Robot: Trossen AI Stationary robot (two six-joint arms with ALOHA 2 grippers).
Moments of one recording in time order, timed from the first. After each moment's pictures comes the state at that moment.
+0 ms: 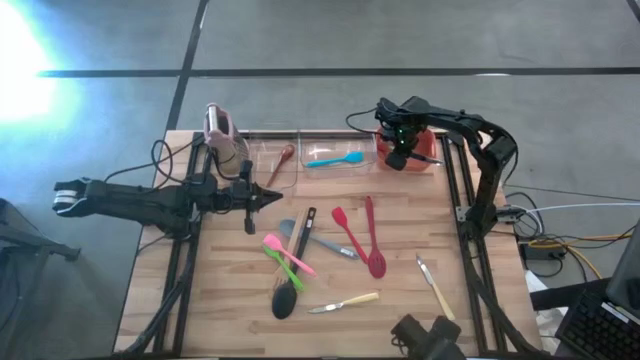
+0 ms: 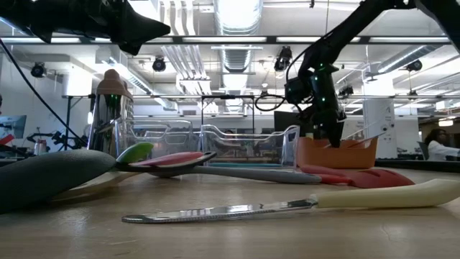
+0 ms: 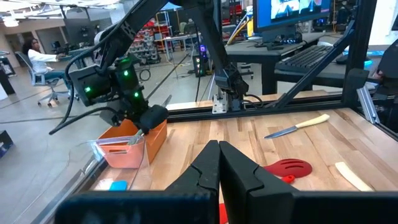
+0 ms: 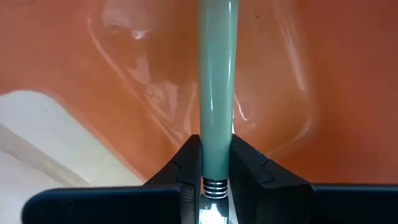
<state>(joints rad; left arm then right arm) 0.06 0.78 0.42 0.36 -0.05 0.14 -0.83 1.90 1.39 -1.13 0.17 -0.22</state>
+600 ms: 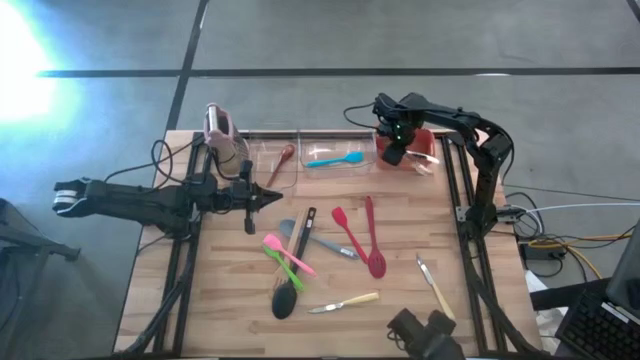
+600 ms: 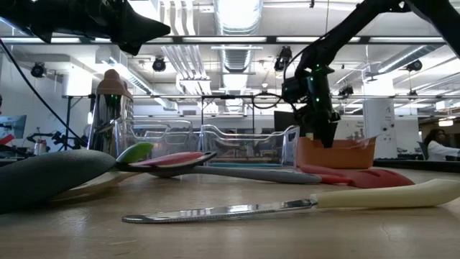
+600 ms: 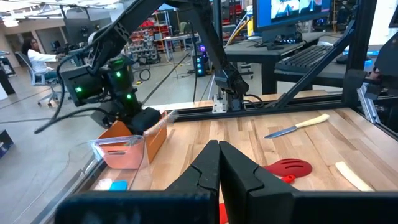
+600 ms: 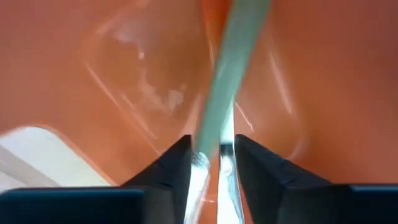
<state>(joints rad) 0.06 0.78 0.42 0.36 -0.05 0.14 -0.84 1.94 1.46 -1.11 0.14 -0.22</state>
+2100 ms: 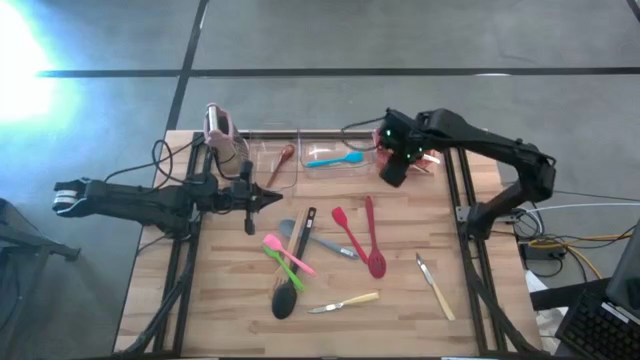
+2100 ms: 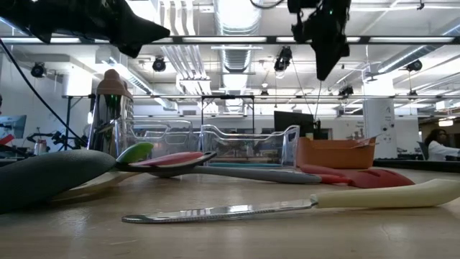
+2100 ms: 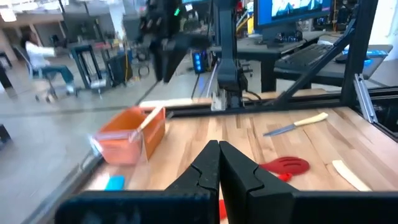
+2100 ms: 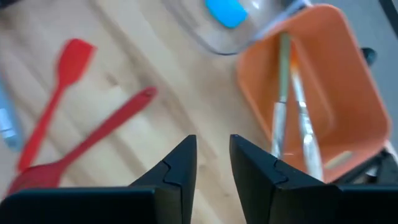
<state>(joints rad) 0.06 0.78 0.42 0.33 -0.05 0.11 -0.40 1.49 1.50 -1.30 0.12 0.19</state>
